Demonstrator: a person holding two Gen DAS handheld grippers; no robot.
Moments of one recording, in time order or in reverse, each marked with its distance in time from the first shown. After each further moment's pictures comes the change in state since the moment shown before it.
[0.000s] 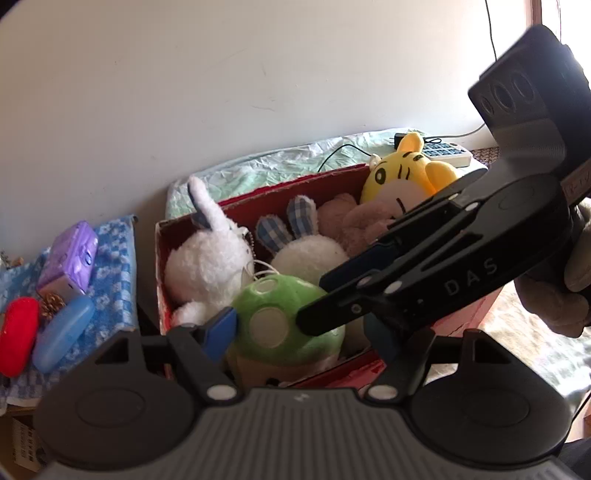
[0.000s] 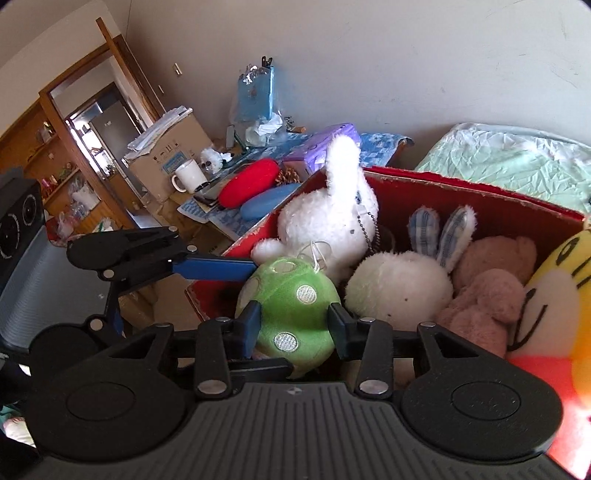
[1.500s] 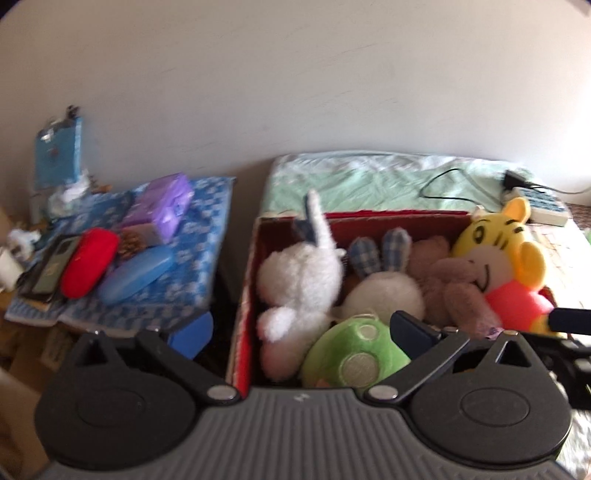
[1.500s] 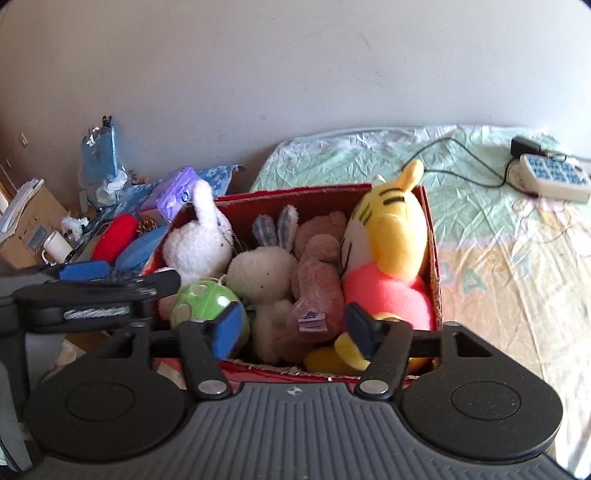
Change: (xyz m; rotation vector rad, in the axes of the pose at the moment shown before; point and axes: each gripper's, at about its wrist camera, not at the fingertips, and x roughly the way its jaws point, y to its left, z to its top) left arm -0.015 0.009 0.040 -0.307 0.091 0.336; right arm -0.075 0.041 -0.020 0.283 -0.123 -0.535
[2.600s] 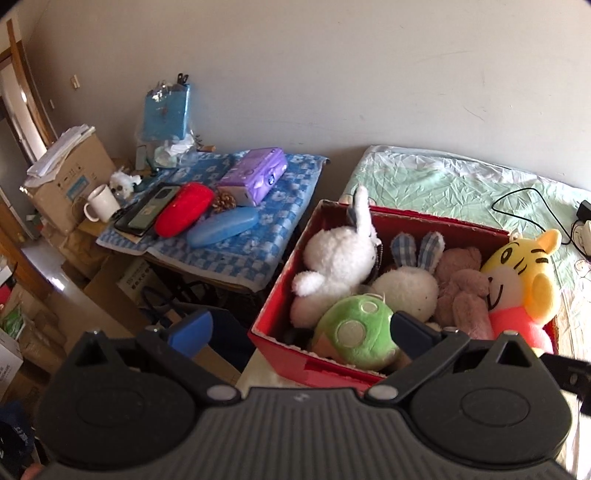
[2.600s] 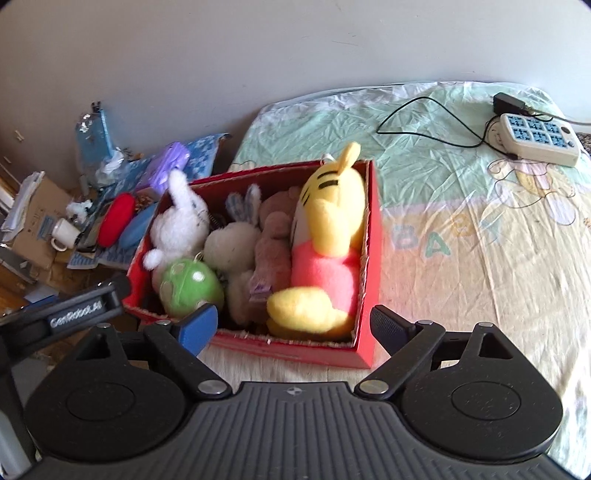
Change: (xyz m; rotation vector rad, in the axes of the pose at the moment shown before) left arm -0.049 -0.057 0.007 -0.189 0.075 0.317; right arm -0.020 -0.055 0.034 0.085 0.196 0.024
